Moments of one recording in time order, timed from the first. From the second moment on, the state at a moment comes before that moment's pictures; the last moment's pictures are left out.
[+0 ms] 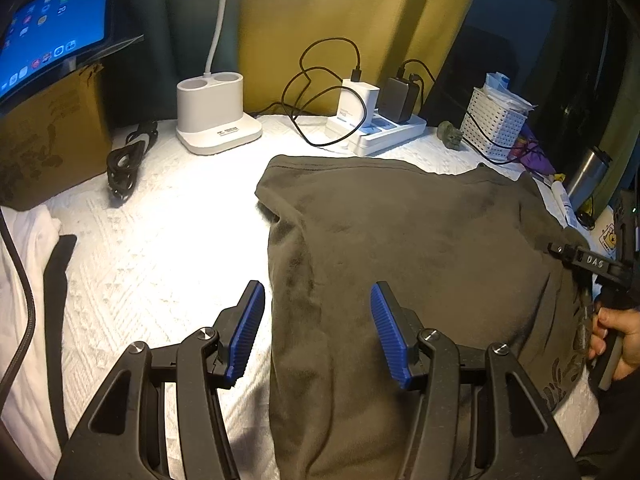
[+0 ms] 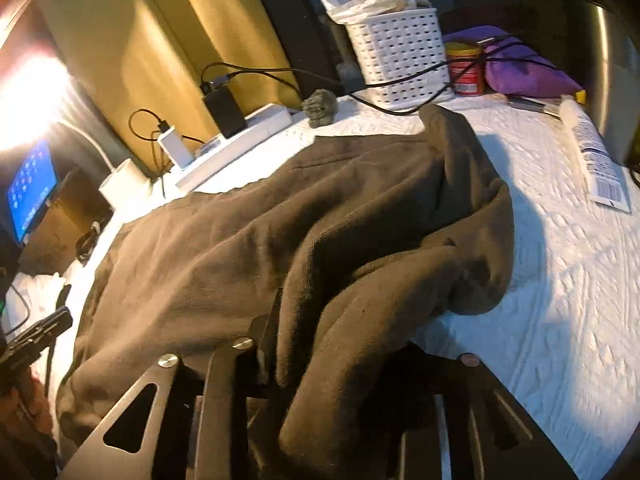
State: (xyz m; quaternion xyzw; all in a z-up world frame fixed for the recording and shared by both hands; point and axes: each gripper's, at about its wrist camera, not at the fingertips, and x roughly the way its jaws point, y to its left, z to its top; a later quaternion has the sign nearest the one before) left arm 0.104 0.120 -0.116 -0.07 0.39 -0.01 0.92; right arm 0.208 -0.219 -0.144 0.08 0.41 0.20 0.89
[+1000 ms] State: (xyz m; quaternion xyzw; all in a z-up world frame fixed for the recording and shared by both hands) left arm 0.055 0.175 -0.108 -0.13 0.35 0.02 0.93; right arm 0.149 -0.012 -0.109 -0.12 0.37 0.38 0.84
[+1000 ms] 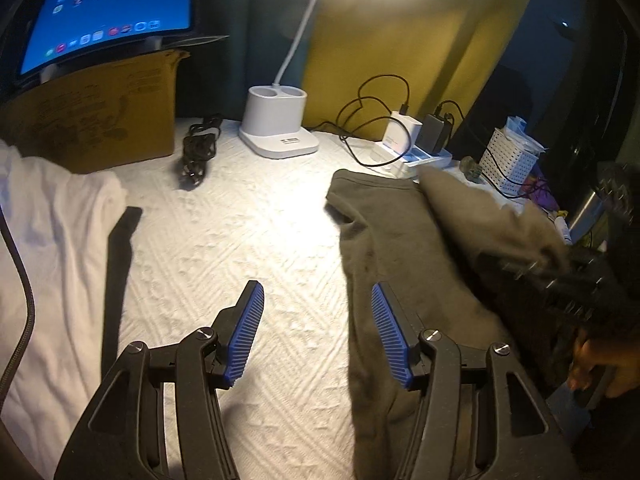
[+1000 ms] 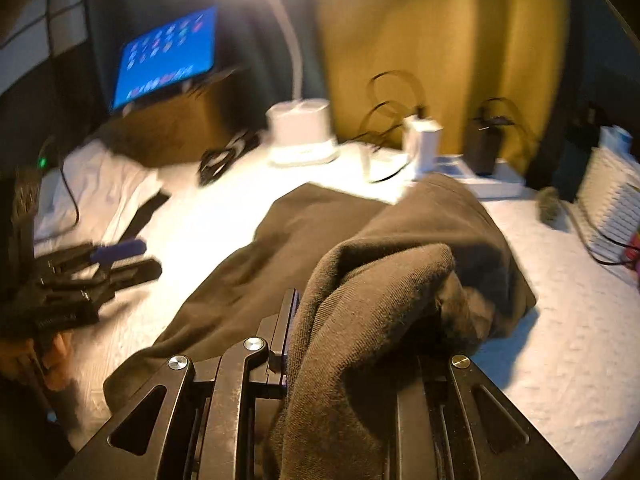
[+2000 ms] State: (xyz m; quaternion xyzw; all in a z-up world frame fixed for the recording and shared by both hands) left arm 0.043 0.152 -0.060 -0.08 0.33 0.02 0.94; right arm 0.046 -0.038 -0.065 -0.13 0.33 0.49 0.80
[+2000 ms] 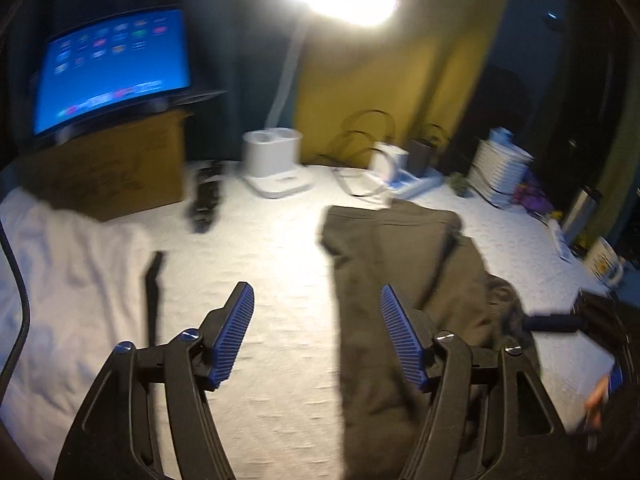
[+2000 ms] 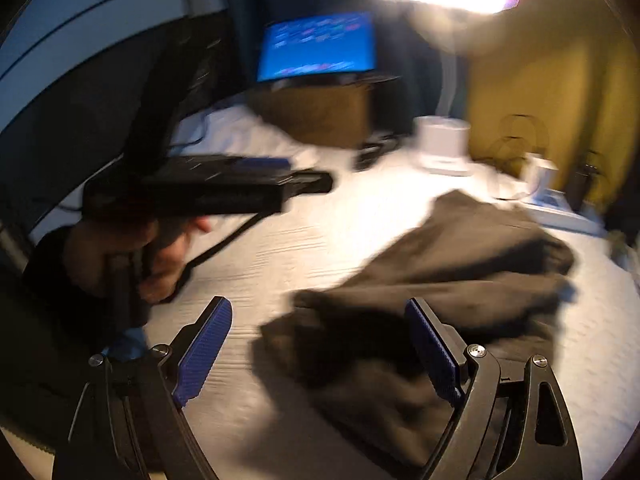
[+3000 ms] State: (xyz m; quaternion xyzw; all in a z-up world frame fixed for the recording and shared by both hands) left arm 0.099 0.112 -0.061 0.00 0.38 0.05 0.93; right arm 0.169 -0.183 -0.123 -0.02 0.41 0.31 0.86
